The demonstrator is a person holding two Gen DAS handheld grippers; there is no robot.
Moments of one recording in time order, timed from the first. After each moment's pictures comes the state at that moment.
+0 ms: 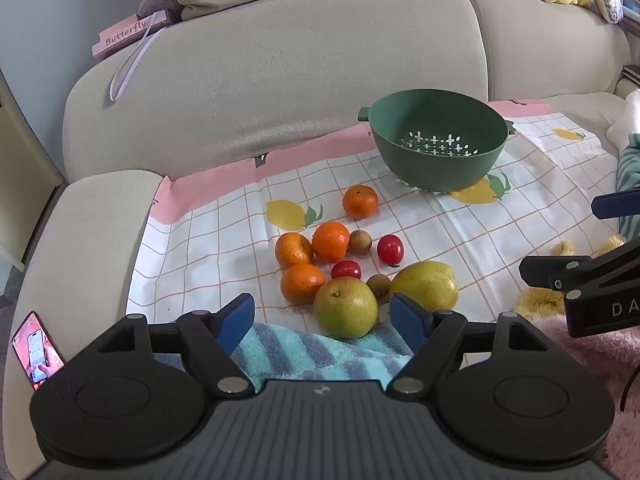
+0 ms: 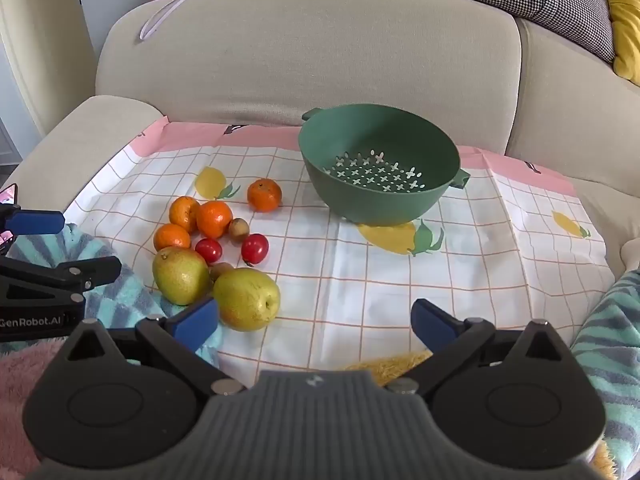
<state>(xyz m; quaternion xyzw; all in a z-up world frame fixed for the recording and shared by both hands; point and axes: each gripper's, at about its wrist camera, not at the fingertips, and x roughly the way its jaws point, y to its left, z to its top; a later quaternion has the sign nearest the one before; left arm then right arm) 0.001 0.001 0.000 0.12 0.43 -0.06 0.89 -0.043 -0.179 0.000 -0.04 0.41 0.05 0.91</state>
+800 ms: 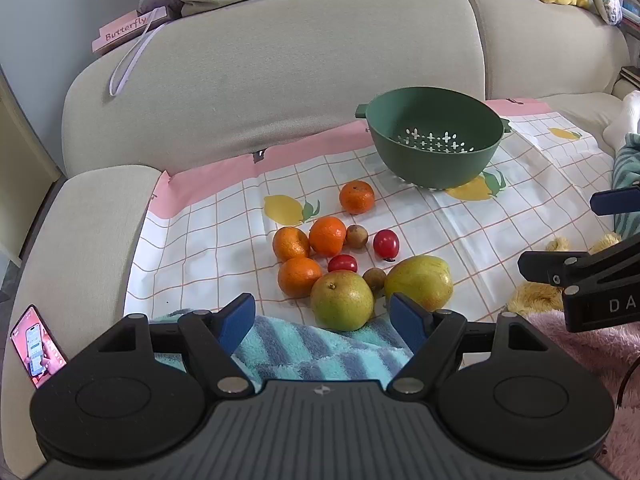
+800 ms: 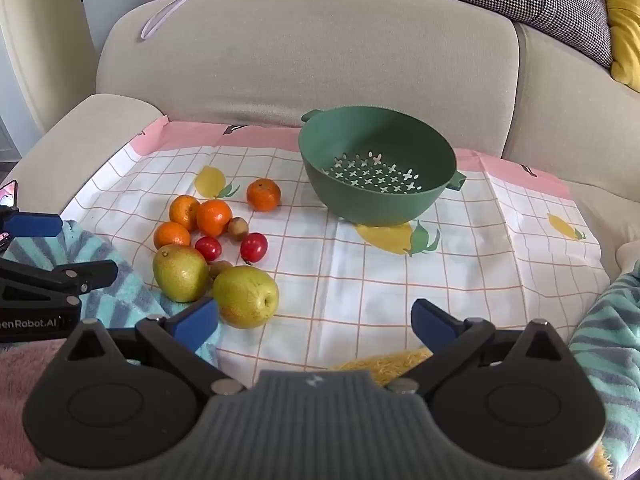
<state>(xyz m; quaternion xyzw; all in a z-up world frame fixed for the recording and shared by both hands) -0.007 0.000 0.001 0.12 0.43 -0.06 0.89 -0.050 -0.179 0.002 -0.03 0.41 0.04 0.91</state>
